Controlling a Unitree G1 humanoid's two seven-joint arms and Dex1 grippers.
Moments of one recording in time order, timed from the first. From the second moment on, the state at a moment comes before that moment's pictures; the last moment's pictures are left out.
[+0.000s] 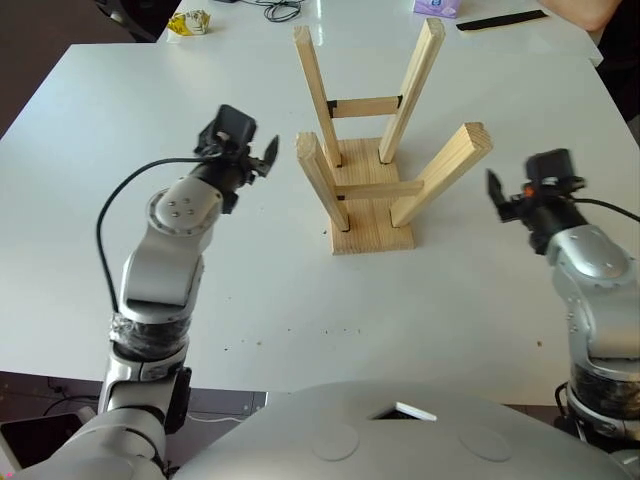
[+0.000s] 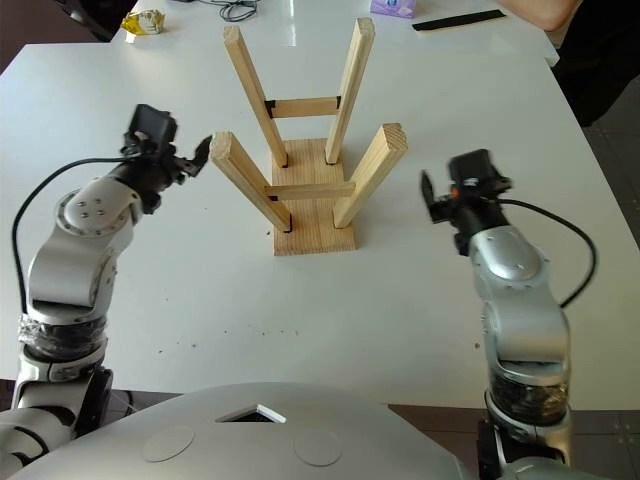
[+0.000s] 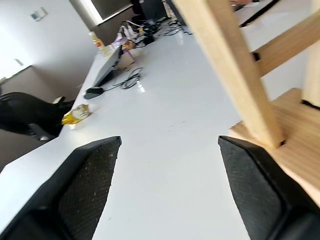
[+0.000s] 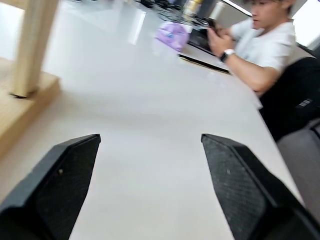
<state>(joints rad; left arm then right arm) -0.16 0.47 0.03 -0.53 -0.03 0.78 -0.24 0.09 -0.46 -0.25 -0.70 0.04 0.90 0.17</state>
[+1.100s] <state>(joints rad) -0.18 0.40 -0.32 -0.70 -0.10 0.99 -0.36 -0.20 -0.25 -0.01 -0.64 -0.06 1.01 0.11</state>
